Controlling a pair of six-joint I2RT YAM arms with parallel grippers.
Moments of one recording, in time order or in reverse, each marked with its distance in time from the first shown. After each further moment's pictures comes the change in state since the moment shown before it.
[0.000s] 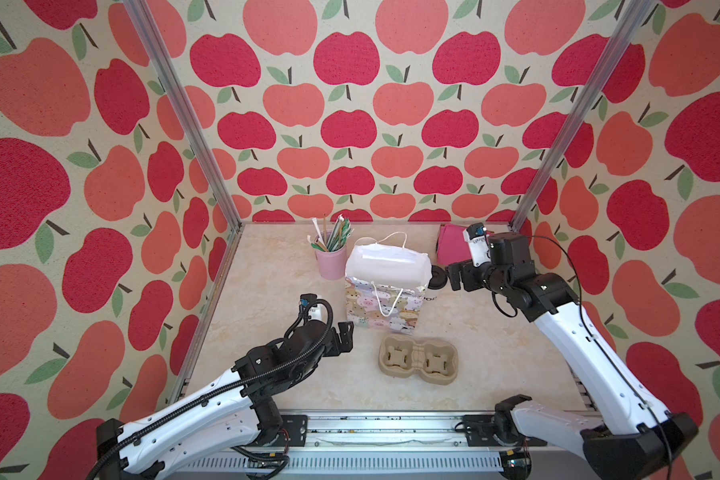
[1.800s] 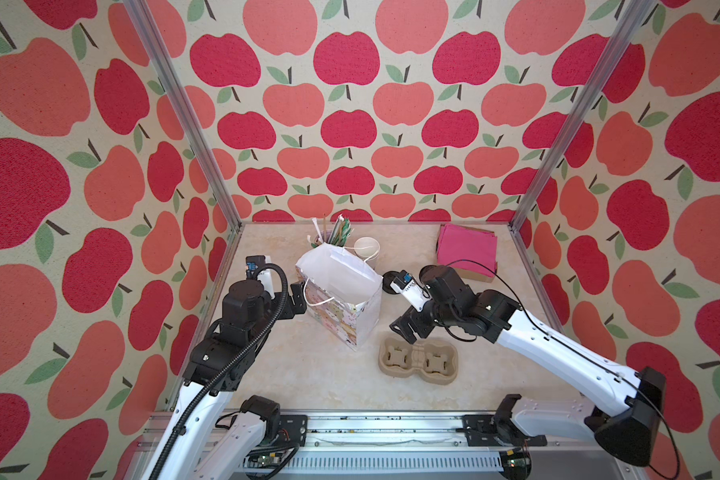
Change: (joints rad) left arm 0.633 -0.048 0.285 -0.109 0.265 0.523; right arm 0.470 0.040 -0.133 -0.004 -0.149 -0.045
